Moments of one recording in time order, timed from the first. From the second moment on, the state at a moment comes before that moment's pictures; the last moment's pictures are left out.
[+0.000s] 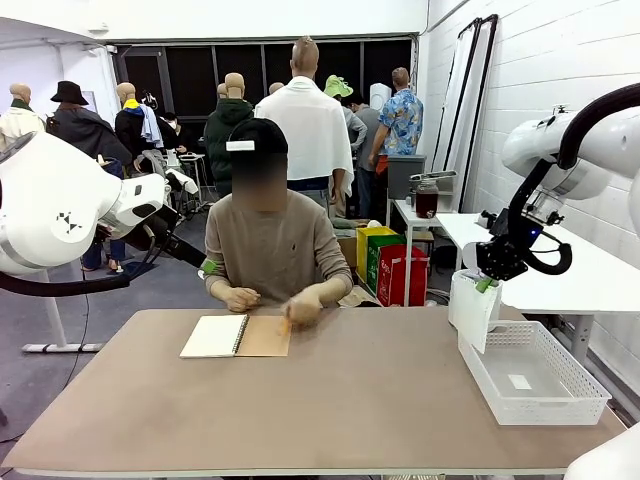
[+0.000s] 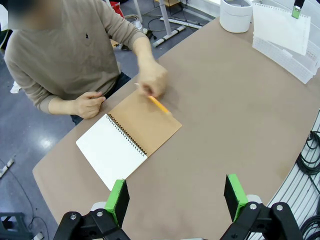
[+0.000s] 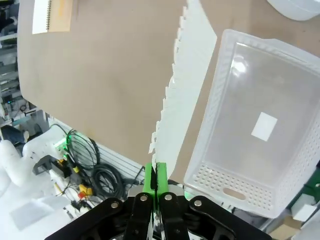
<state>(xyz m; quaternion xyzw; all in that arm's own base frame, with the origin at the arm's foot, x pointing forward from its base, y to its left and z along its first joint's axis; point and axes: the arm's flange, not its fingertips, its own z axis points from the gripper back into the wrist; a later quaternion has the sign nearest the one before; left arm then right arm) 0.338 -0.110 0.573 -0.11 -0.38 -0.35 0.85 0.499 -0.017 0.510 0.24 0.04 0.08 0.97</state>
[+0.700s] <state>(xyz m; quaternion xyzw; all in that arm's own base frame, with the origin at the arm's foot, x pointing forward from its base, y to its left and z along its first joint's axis) 0.338 -0.110 0.573 -0.11 -0.38 -0.35 0.85 0.480 -0.053 0.522 0.21 -0.01 0.07 0.97</state>
